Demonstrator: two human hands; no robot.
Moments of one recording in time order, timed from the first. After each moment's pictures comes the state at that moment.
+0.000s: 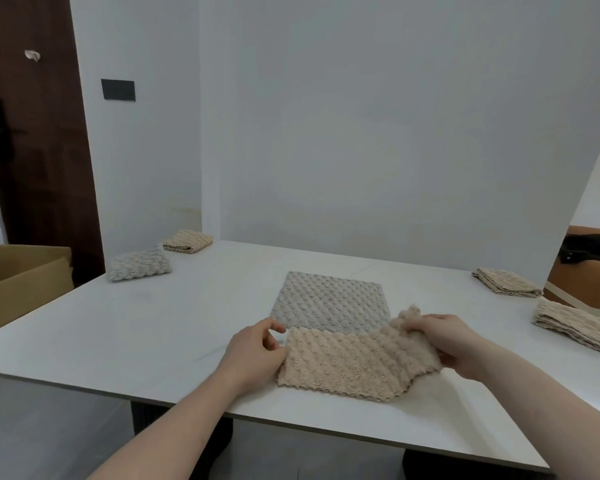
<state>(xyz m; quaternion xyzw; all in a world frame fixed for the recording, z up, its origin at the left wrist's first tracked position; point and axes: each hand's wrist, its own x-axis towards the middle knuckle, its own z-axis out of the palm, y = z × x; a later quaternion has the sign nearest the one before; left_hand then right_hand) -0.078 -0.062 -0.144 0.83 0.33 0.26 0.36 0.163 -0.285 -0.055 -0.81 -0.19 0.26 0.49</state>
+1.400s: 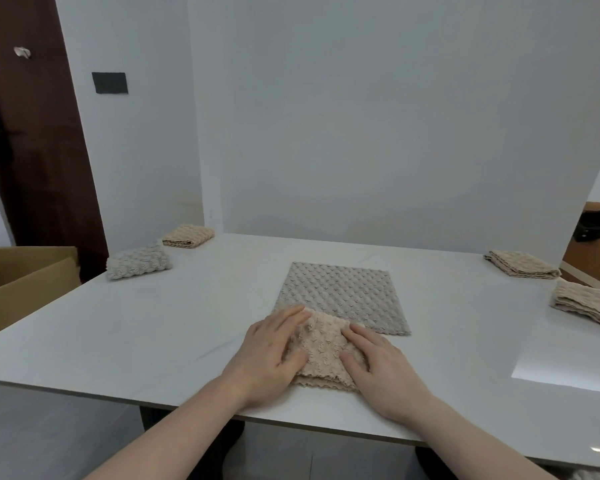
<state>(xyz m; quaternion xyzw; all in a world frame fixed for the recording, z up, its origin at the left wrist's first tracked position) -0.077 -0.069 -0.148 0.94 0.17 0.23 0.17 0.102 -0.238 -0.152 -0.82 -0.51 0.02 0.24</state>
